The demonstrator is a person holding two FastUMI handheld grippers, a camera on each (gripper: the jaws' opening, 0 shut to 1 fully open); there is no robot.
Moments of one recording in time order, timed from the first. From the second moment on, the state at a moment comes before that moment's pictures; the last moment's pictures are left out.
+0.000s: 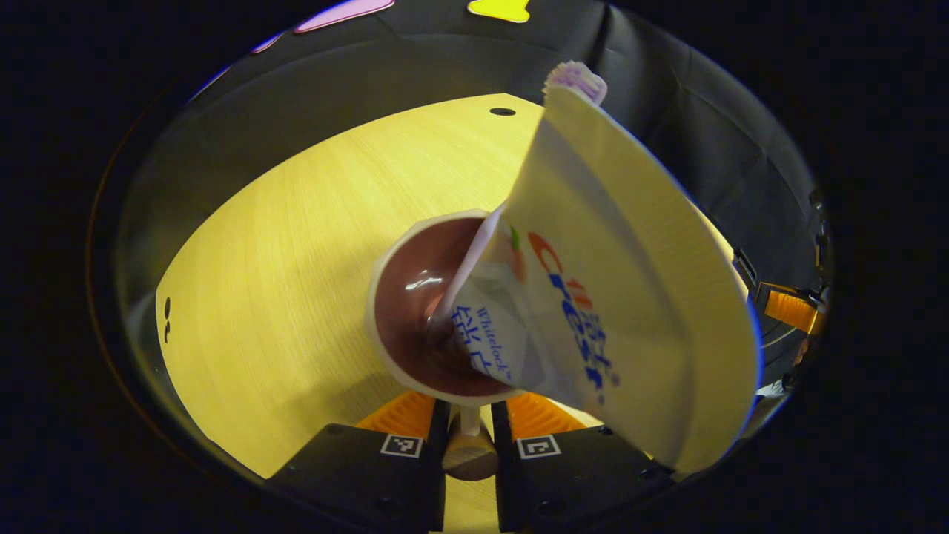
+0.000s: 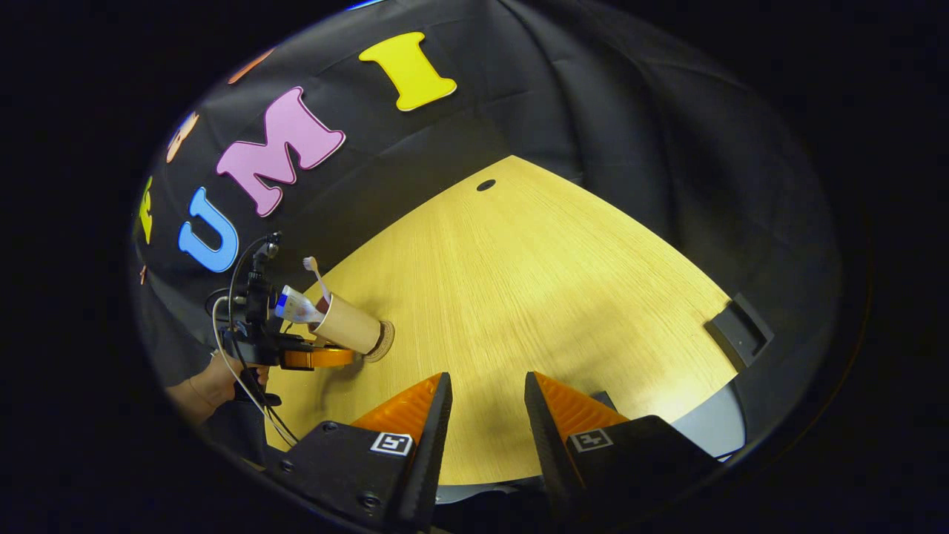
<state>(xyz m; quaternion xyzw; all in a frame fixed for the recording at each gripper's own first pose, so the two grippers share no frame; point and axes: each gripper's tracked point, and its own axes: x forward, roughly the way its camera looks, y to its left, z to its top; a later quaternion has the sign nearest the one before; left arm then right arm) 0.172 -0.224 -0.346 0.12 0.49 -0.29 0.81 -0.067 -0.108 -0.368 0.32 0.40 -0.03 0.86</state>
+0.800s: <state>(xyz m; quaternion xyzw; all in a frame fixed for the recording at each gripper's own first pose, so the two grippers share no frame) 0.170 -0.226 -0.355 0.14 0.50 -0.28 0.81 -0.063 -0.105 -0.379 0.32 0.41 -0.02 0.85</state>
